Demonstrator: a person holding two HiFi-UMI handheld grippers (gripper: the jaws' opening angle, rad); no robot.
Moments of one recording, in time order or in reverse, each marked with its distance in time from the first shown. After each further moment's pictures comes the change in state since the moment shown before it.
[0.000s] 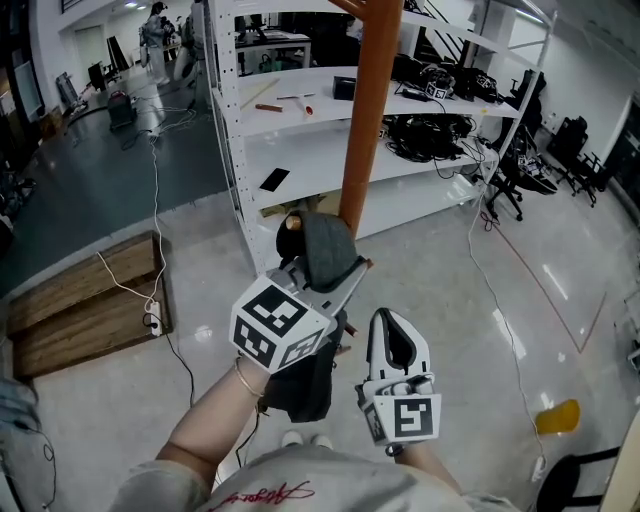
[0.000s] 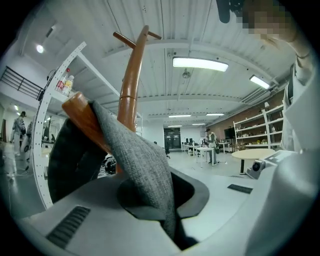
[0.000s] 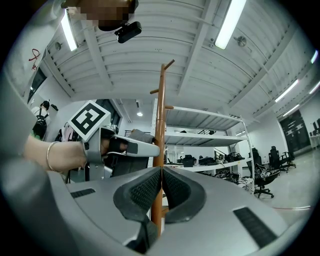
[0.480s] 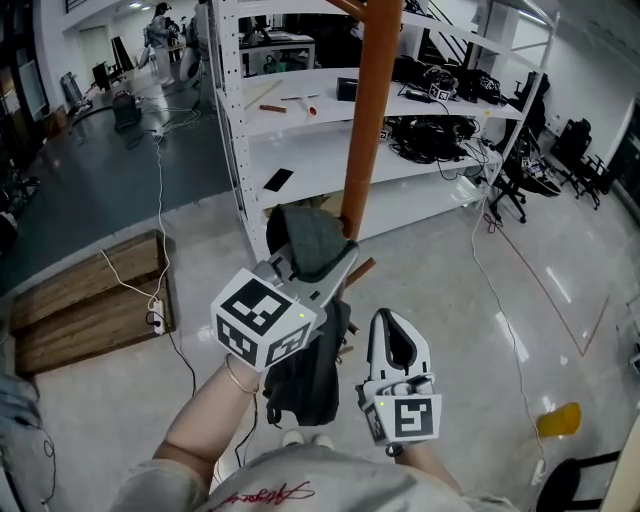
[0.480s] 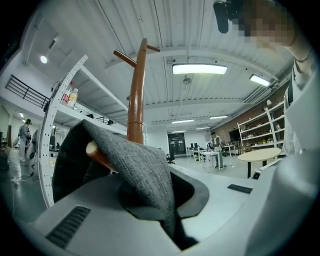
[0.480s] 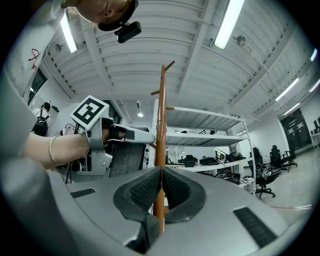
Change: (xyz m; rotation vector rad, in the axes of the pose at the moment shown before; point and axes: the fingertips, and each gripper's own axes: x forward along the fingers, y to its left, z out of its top) left arm -0.021 0.008 0.036 0.037 -0.081 0.057; right arm -0.005 0.003 0.001 0.029 0.030 0.006
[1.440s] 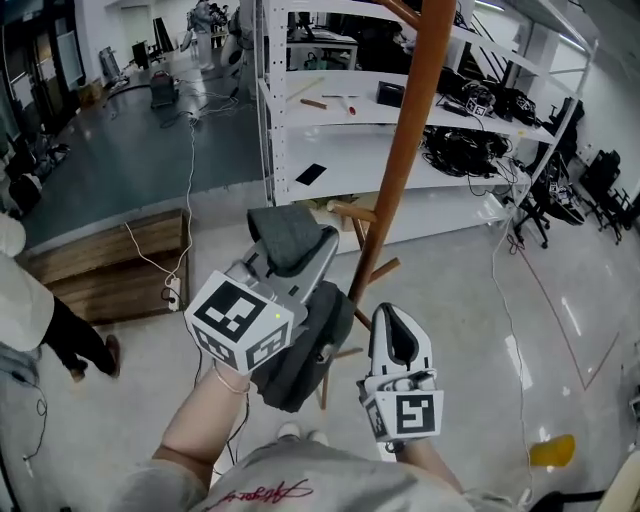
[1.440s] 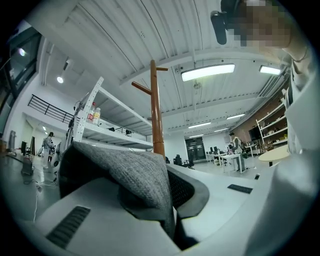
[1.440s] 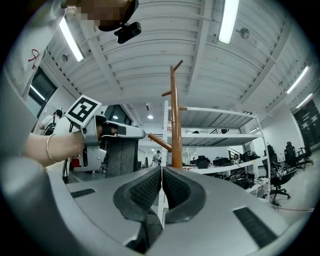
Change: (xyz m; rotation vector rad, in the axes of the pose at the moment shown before) left arm -0.070 0.024 0.025 0.029 -0.089 0.232; right arm 0.007 0.029 0.012 -0.023 -0.055 0.146
